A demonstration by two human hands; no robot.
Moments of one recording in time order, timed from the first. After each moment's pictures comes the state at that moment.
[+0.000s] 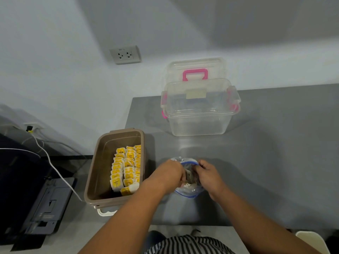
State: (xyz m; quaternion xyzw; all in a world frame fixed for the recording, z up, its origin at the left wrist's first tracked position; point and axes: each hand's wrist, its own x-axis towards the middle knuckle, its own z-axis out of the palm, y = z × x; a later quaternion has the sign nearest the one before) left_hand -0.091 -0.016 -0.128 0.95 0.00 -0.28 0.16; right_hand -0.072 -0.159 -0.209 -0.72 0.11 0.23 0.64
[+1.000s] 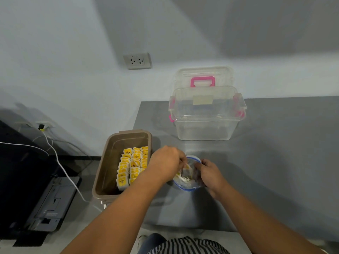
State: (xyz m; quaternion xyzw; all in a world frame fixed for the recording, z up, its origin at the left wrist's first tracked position) left_hand -0.084 0.009 -0.103 0.99 -0.03 -0.06 0.14; right_hand -0.062 -0.147 -0.190 -0.71 0.12 0.25 0.65
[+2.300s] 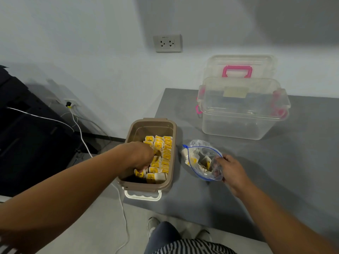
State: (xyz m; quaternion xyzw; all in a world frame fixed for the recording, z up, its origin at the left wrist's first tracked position) left_hand -0.092 0.153 -0.115 0.90 0.00 -0.44 -0.07; right_hand -0.047 -0.135 -0.198 -0.73 0.11 0.27 0.61
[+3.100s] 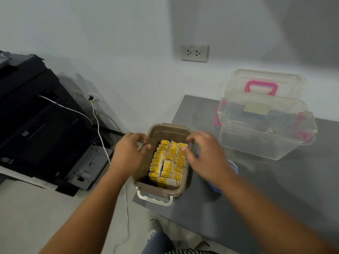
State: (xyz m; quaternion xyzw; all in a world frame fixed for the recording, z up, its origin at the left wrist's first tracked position) left_hand -0.172 0.176 -0.087 0.91 0.28 0.15 0.26; right_hand -0.050 -0.039 -0.100 -0.85 -0.37 0.00 0.38
